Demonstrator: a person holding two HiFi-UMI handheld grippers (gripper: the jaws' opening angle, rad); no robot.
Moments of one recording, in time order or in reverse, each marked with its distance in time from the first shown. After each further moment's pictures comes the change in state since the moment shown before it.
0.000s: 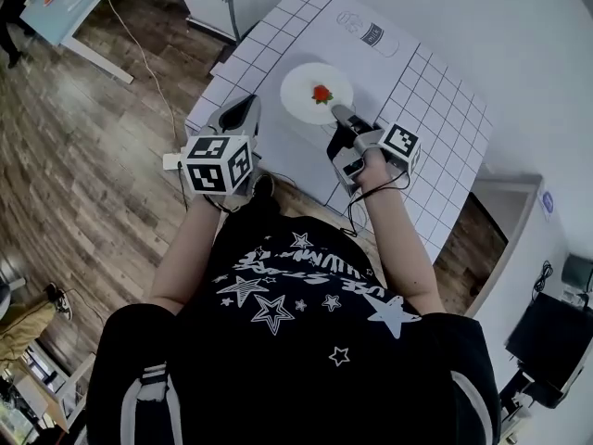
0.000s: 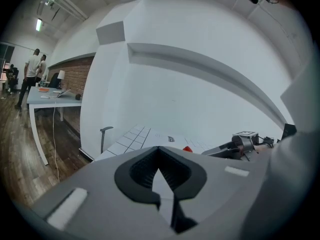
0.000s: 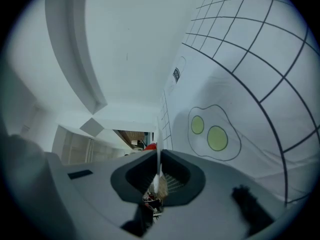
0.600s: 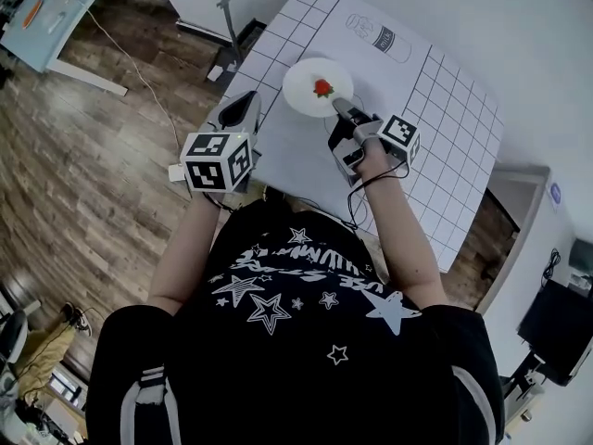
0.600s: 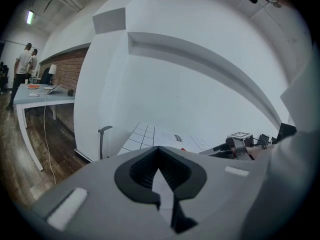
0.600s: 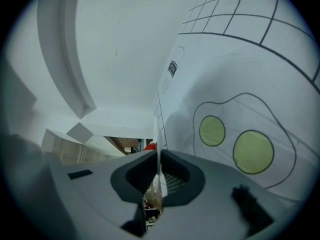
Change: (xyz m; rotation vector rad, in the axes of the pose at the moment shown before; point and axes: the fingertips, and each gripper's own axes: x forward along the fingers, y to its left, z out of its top) left arm 0.051 0.065 0.019 0.018 0.069 -0.070; right arm 0.080 -0.017 0.021 0.027 -0.071 -0.068
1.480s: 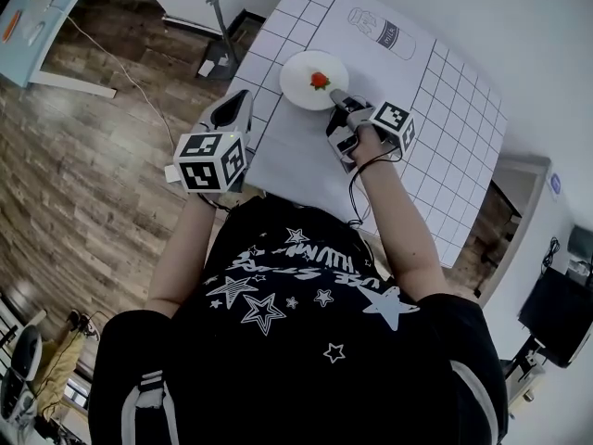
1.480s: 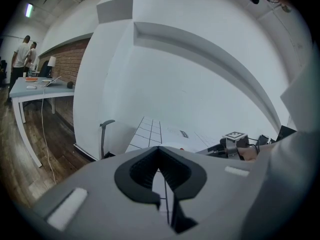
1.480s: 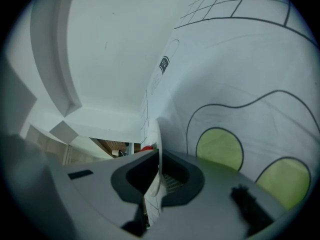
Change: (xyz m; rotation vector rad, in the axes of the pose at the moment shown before) left arm 0.025 0.041 -0.010 -0.031 0.062 -0.019; right arm 0.047 -0.034 0.018 -0.017 -0.044 -0.126
